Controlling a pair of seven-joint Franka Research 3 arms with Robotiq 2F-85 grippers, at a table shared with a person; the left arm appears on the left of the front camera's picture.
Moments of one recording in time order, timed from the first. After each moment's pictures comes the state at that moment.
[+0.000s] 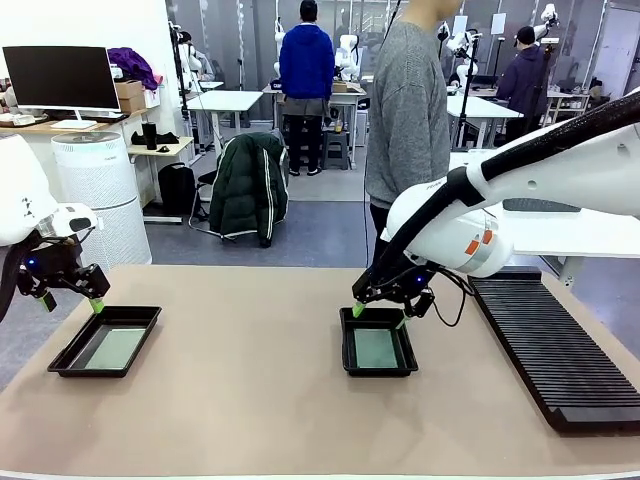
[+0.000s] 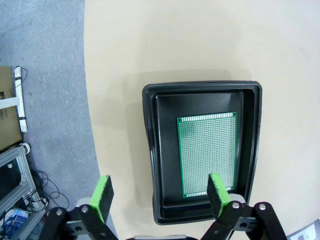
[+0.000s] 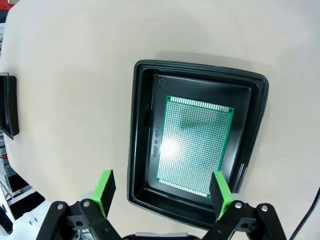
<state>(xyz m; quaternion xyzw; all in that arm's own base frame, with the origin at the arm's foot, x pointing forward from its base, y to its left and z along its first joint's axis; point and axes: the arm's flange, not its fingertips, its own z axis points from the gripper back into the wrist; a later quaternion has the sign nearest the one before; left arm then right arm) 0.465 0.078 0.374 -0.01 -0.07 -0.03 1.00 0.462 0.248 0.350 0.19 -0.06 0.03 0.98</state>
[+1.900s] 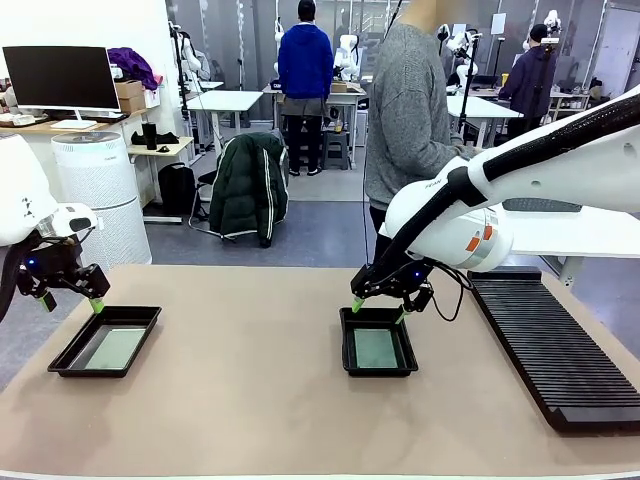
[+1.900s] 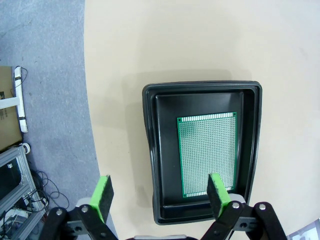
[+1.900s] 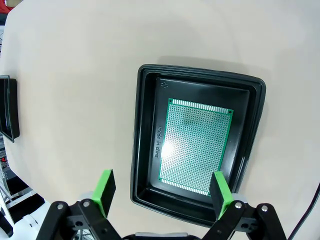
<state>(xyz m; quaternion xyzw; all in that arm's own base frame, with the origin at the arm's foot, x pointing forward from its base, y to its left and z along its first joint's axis) 0.465 0.078 0.374 -0.01 -0.07 -0.03 1.00 0.461 0.251 0.359 0.19 -0.07 0.03 0.98</state>
